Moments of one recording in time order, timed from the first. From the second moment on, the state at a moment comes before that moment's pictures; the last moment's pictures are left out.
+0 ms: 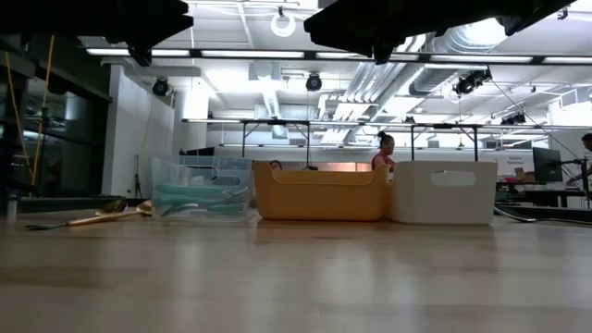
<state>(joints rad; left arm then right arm) -0.25 0.69 0.25 0.54 -0.37 -0.01 0.28 1.52 0.74 0.68 0.45 -0.05</state>
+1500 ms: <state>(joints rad) -0.25 0.69 0.25 0.35 -0.37 -0.46 0.28 1.52 0.74 0.68 0.45 -0.05</state>
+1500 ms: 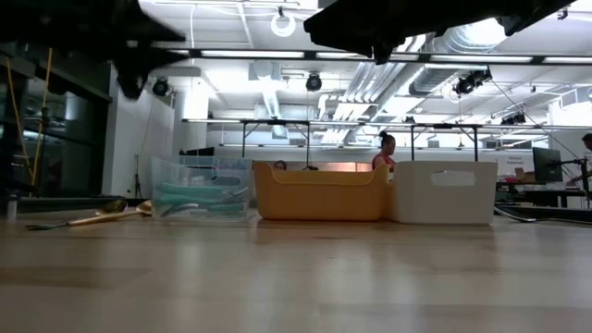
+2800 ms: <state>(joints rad) -0.41 1.21 0.35 -0.47 -0.52 -1.57 0.28 1.52 0.74 0.68 0.45 -0.05</state>
